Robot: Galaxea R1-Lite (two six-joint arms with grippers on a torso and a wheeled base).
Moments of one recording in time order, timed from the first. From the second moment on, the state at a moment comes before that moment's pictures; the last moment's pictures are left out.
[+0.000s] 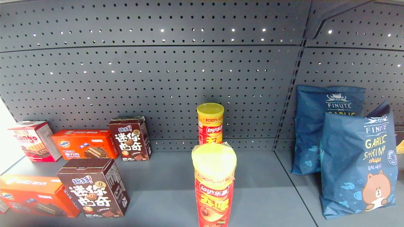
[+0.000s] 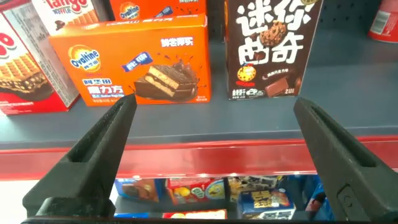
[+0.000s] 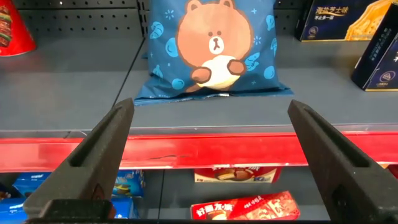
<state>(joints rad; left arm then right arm) 0.00 0.02 0.00 0.00 0.03 0.06 0.00 0.00 0.00 0.01 0.00 0.00</state>
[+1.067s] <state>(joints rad) 0.00 0.00 0.00 0.00 0.03 0.00 0.00 0.00 0.00 0.01 0.00 0.00</state>
